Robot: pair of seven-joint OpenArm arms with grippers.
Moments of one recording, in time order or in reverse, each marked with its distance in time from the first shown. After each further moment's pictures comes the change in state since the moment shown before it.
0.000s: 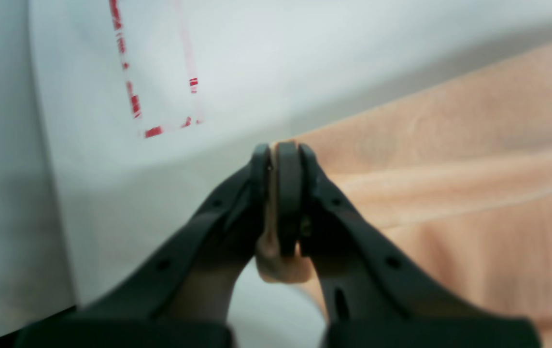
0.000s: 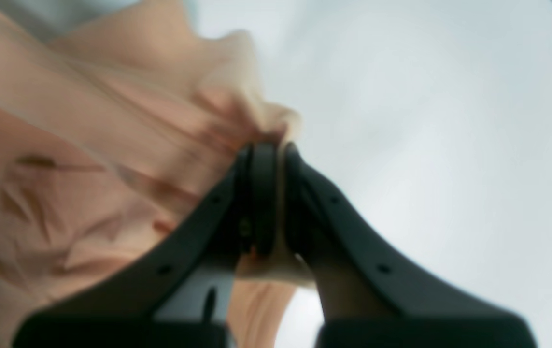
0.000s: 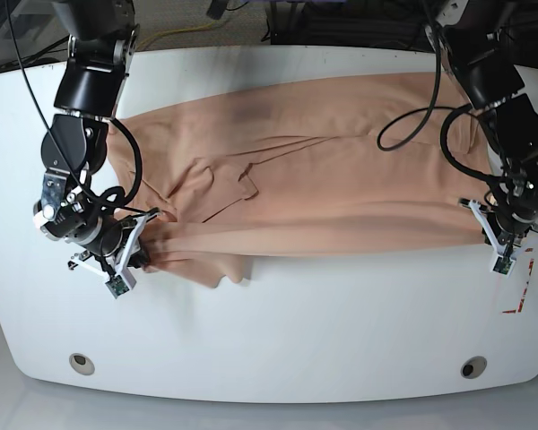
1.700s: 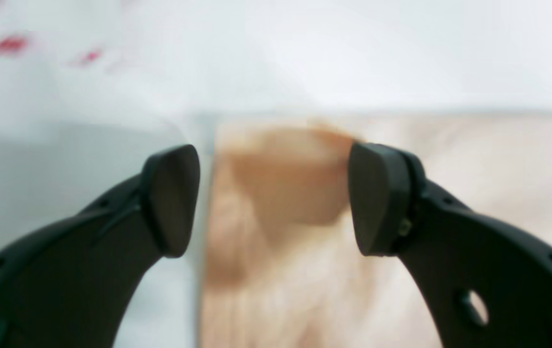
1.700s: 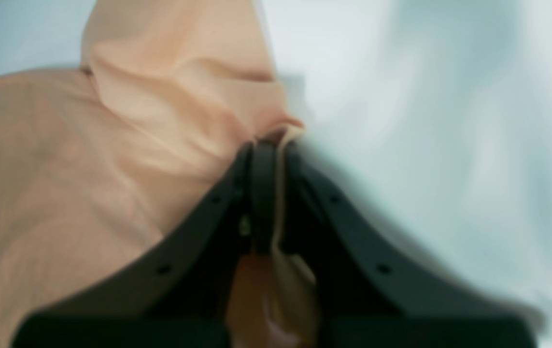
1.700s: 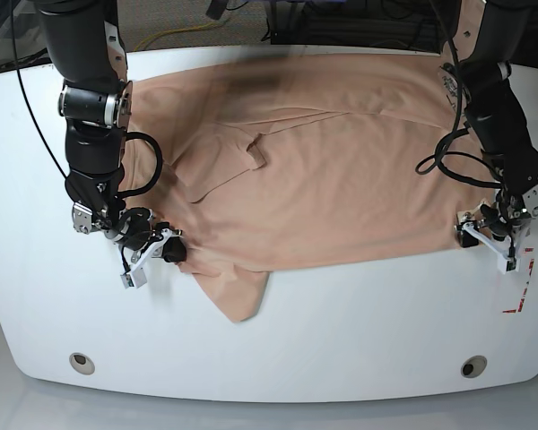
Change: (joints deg) left arm -12.9 -2.6 -5.3 -42.3 0.2 14.8 -19.8; right arm 16.7 -0.1 -3.5 -61.2 0.7 -0.3 34.4
